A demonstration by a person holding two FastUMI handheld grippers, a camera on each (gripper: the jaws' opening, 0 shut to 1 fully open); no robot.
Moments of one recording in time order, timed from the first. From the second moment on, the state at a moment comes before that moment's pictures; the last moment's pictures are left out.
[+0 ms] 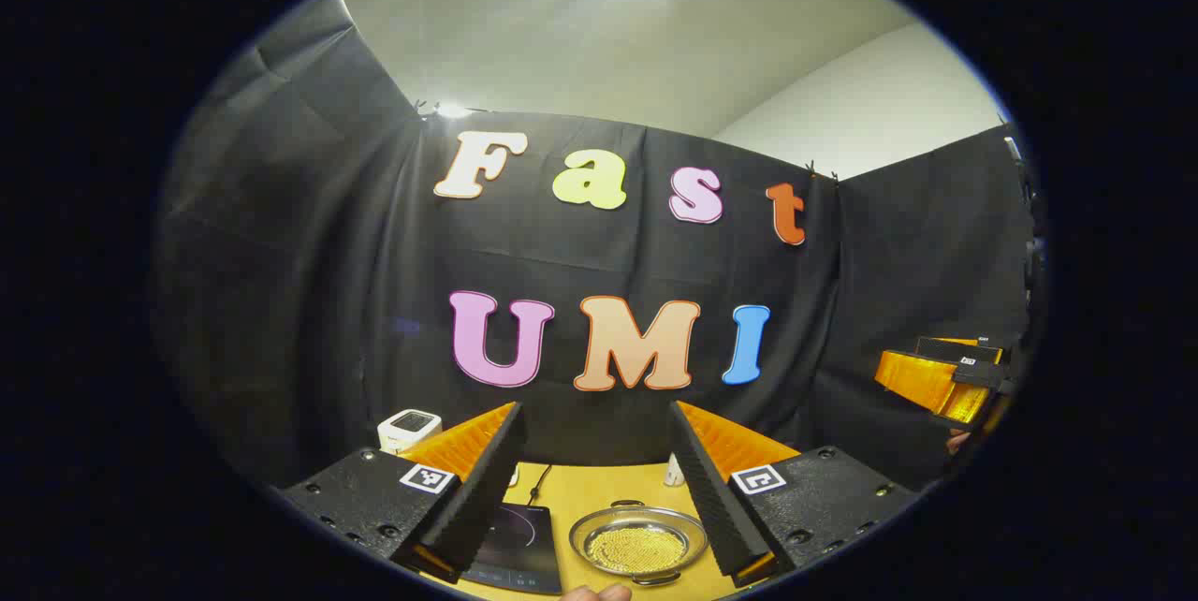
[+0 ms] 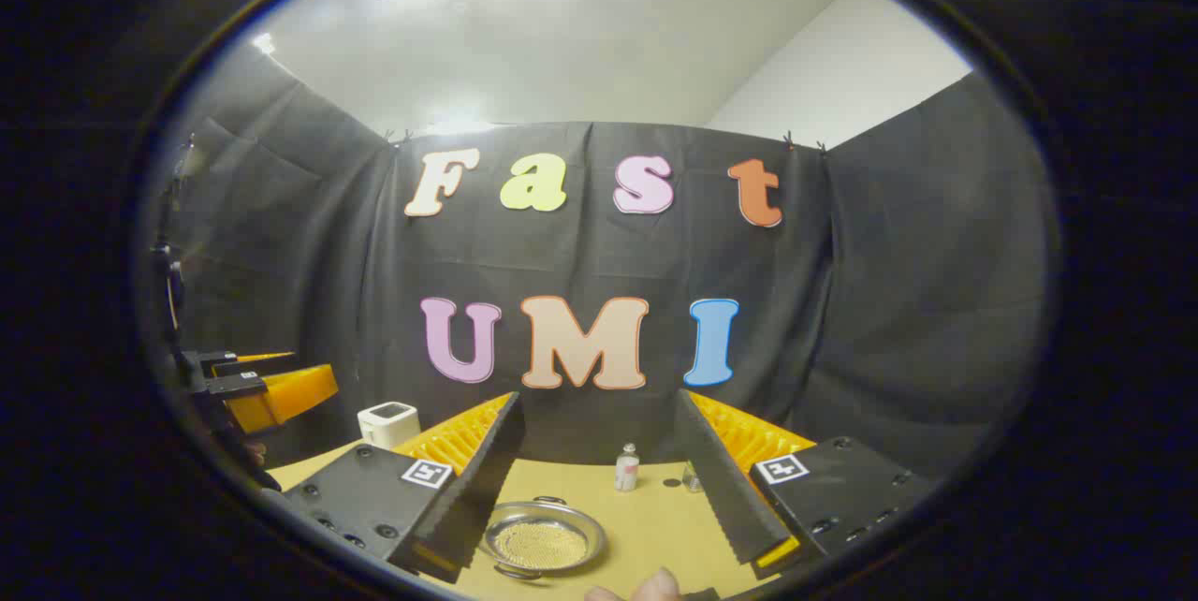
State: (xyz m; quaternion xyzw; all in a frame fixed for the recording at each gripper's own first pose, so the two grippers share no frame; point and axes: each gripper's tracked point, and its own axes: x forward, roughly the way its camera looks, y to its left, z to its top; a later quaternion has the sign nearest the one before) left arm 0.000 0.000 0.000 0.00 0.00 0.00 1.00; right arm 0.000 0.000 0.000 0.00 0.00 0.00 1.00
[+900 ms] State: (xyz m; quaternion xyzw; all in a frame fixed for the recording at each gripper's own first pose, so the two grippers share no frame) left arm -0.020 -0.006 -0.001 0.01 0.00 0.02 1.00; right arm 0.000 0.000 -0.004 0.02 0.01 0.03 1.00
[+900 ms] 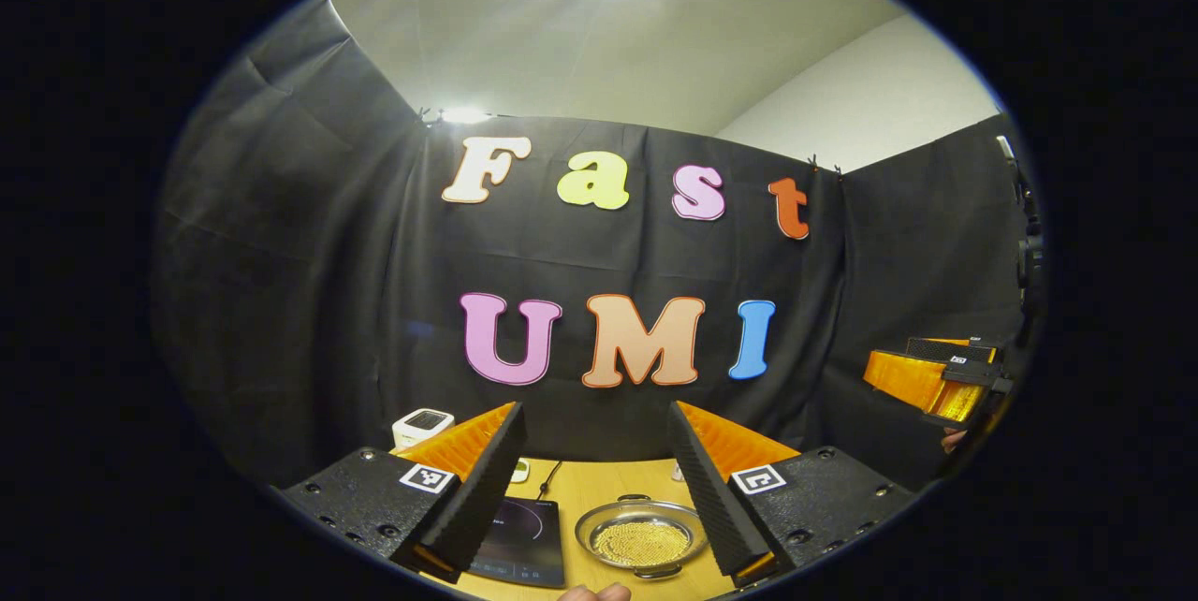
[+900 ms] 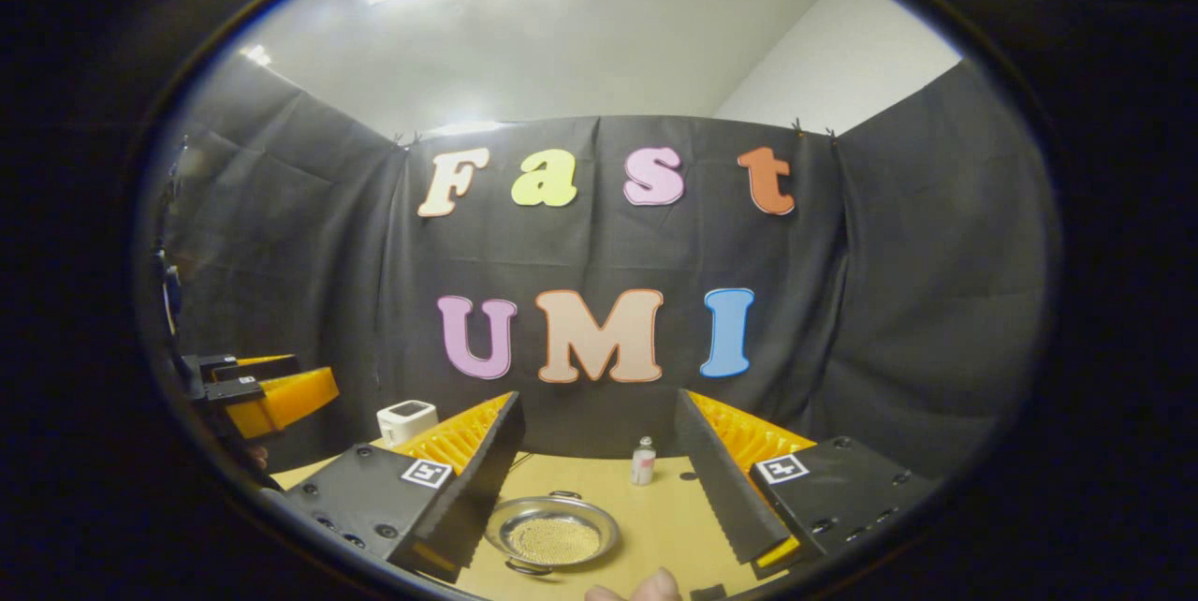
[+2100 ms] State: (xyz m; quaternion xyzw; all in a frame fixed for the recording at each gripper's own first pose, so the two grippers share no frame) left arm -0.016 0.043 -0.015 0.02 0.02 0.02 1.00; right arm 0.028 0.068 -0.048 -0.02 0.05 0.03 1.00
